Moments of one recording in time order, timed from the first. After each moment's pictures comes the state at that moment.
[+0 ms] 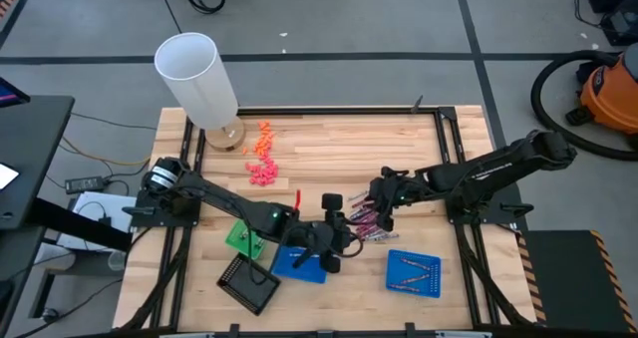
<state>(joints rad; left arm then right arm) -0.35 1.87 1.50 -0.15 -0.47 0.15 0.15 1.22 0.65 -0.25 0.17 0.31</state>
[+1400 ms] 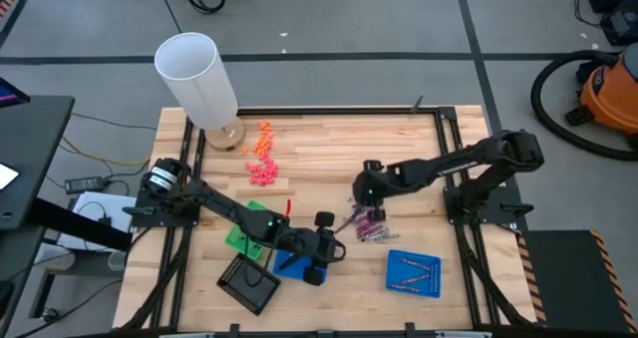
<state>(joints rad) -0.37 1.87 1.18 0.16 -0.22 0.04 0.01 1.52 0.82 -0.40 0.19 -0.10</state>
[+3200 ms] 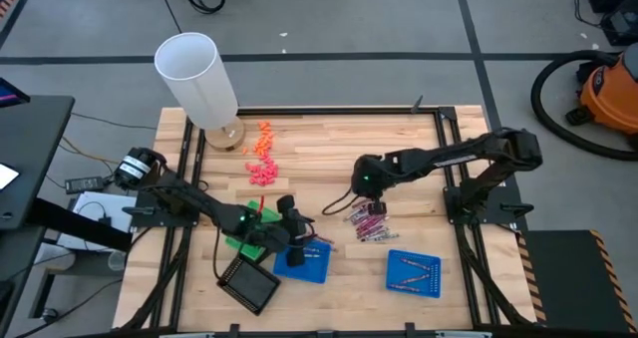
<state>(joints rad) -0.41 1.64 0.87 0.14 -0.56 -0.30 -0.06 1.52 0.90 -0.50 0.03 -0.16</state>
